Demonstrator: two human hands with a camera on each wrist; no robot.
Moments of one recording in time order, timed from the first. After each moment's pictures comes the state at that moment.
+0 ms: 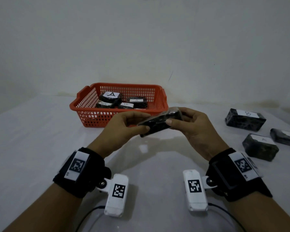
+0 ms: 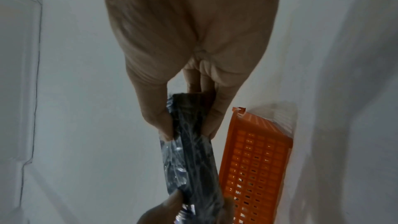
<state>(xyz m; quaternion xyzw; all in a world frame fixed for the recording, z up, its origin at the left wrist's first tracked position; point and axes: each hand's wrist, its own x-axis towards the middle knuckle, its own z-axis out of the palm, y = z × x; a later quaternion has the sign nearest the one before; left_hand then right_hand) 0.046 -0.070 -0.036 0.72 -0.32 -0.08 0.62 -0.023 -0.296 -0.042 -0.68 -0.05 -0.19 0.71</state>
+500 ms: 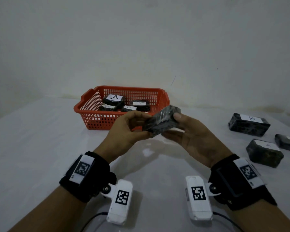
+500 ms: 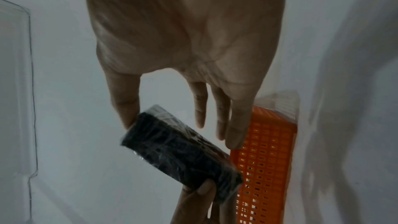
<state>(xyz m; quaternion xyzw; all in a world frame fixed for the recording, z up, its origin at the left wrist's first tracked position) 0.046 -0.074 -0.041 0.70 -0.32 -0.03 0.64 -0.030 -0.281 -0.033 -0.62 -0.08 -0.07 0.77</state>
